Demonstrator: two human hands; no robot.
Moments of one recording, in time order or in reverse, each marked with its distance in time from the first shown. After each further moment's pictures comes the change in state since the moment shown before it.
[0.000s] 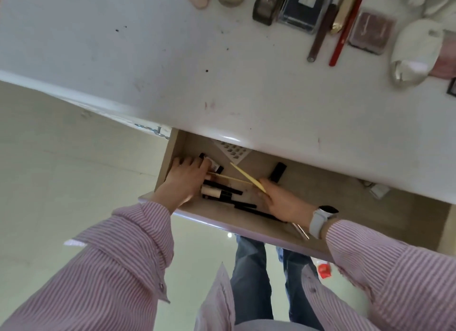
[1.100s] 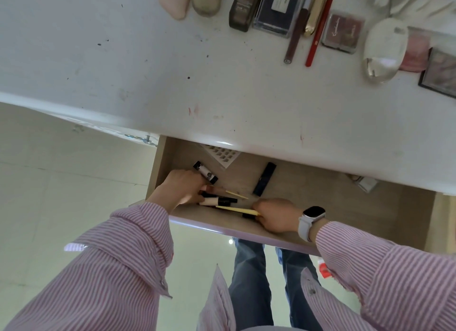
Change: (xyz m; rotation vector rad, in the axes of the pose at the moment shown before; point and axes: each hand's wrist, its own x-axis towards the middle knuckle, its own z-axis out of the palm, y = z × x) left_hand 0.018 0.004 -0.002 -0.003 -0.139 0.173; right_hand -0.013 0.001 0.005 -0.360 -0.260 0.041
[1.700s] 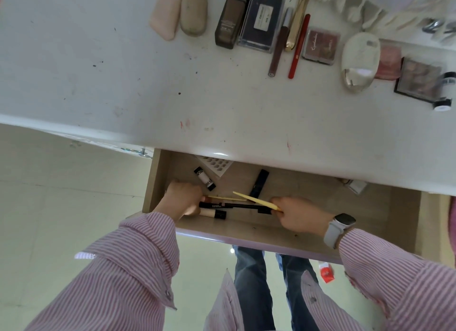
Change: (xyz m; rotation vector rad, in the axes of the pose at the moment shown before) left_hand 0.003 0.015 -0.005 0.060 -0.135 -0.105; right_hand -0.034 0.035 -0.008 0.185 0.173 0.107
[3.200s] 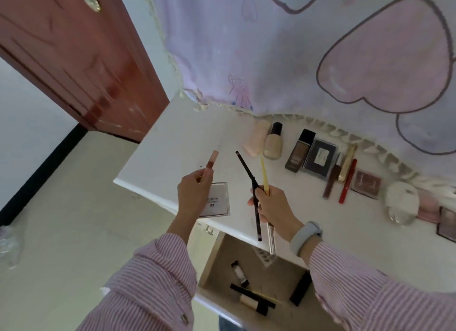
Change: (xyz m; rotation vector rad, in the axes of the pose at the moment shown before) left_hand -0.096 -0.127 -0.136 -1.380 1.107 -0.422; right_hand 0.040 -0.196 -0.163 1.116 0.419 -0.171
